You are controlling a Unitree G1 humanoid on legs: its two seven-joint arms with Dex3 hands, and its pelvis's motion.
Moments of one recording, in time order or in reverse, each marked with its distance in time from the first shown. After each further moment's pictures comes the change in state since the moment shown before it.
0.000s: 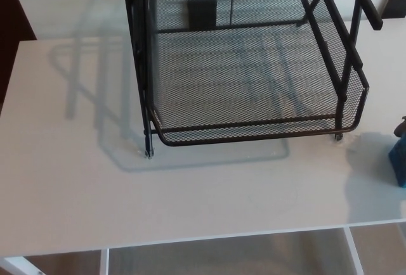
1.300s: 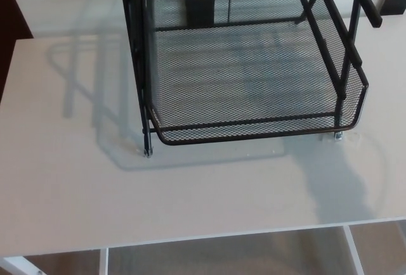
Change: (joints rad) left_arm 0.014 0.002 -0.031 0.029 0.012 -0.001 0.010; right_arm -0.358 0.032 -0.425 0.021 0.032 -0.211 -0.397
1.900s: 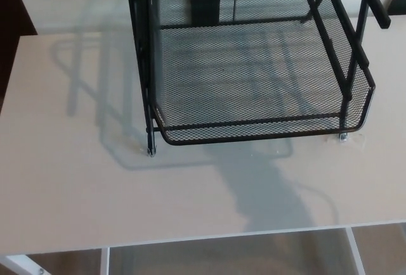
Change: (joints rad) left_arm -0.009 -0.008 0.000 -0.004 -0.001 0.000 0.009; right_arm -0.307 0.363 0.184 0.041 0.027 0.082 0.184
